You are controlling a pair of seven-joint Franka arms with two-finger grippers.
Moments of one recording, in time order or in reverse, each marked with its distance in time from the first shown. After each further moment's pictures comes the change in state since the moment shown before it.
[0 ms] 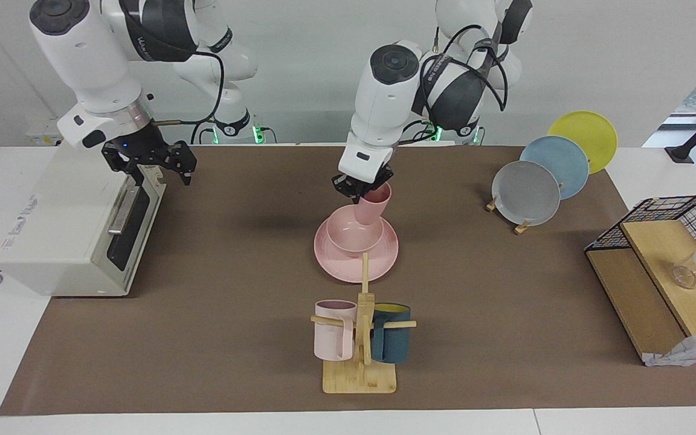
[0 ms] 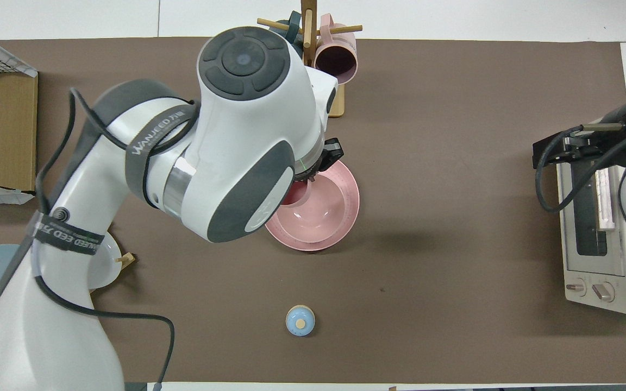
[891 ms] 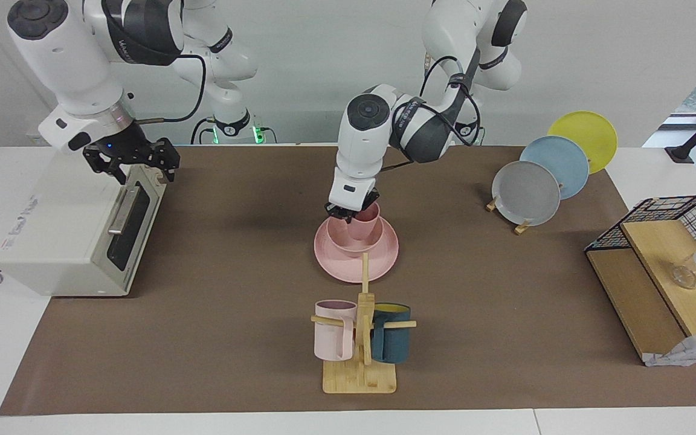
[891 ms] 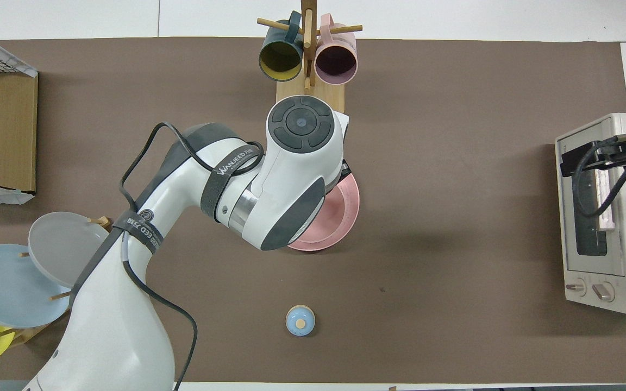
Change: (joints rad) left arm -0.032 0.025 0.001 -0.192 0.039 0.196 -0.105; right arm -0.017 -0.001 -0.021 0.000 -0.022 -0.041 -0.116
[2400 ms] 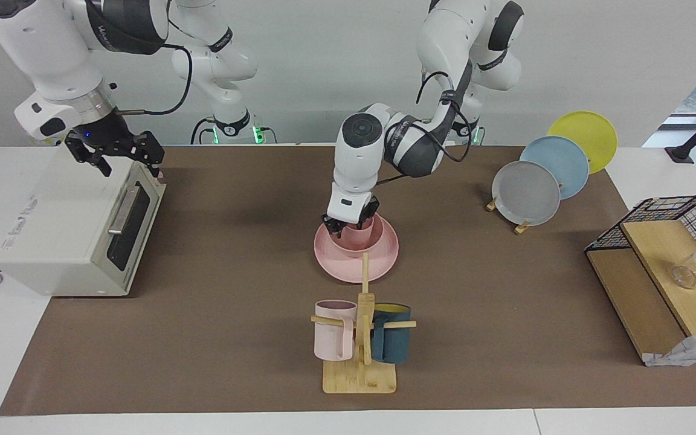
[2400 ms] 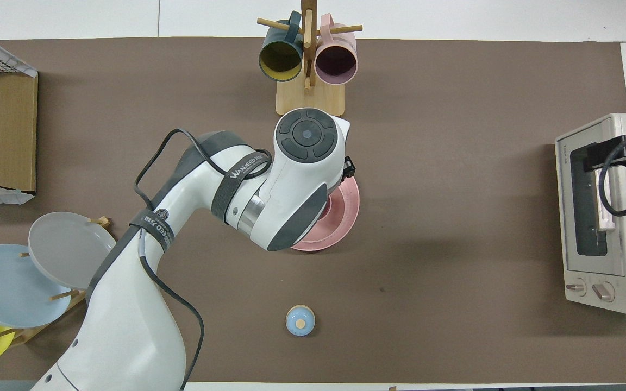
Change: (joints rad) left arm -0.007 0.001 0.011 -0.030 0.019 0.046 -0.001; right arm -0.001 -0.029 -0.037 0.003 0.006 0.013 0.054
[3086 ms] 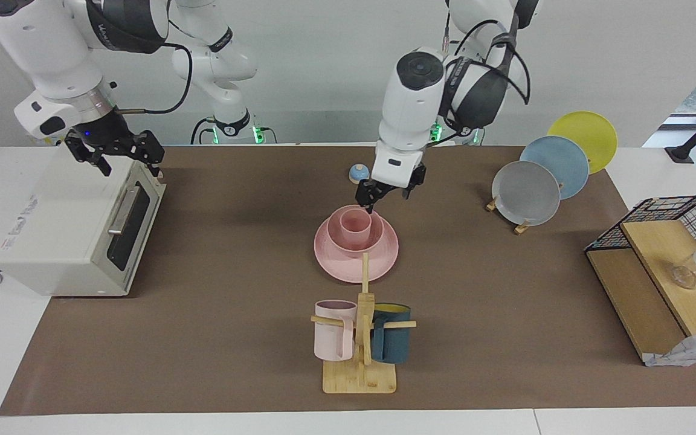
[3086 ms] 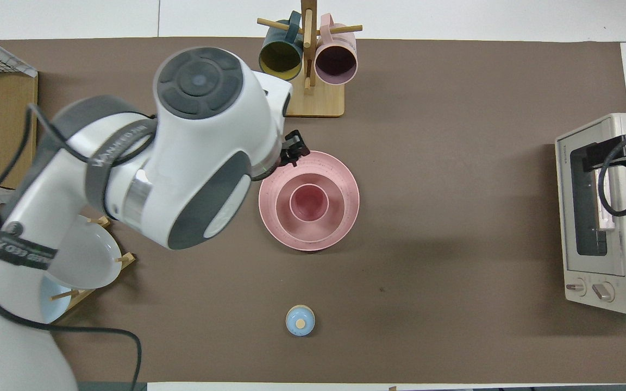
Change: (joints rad) left arm 0.240 -0.245 0.022 0.044 0.001 -0.298 0.348; right arm 0.000 0.000 0.000 0.000 0.000 0.000 0.000
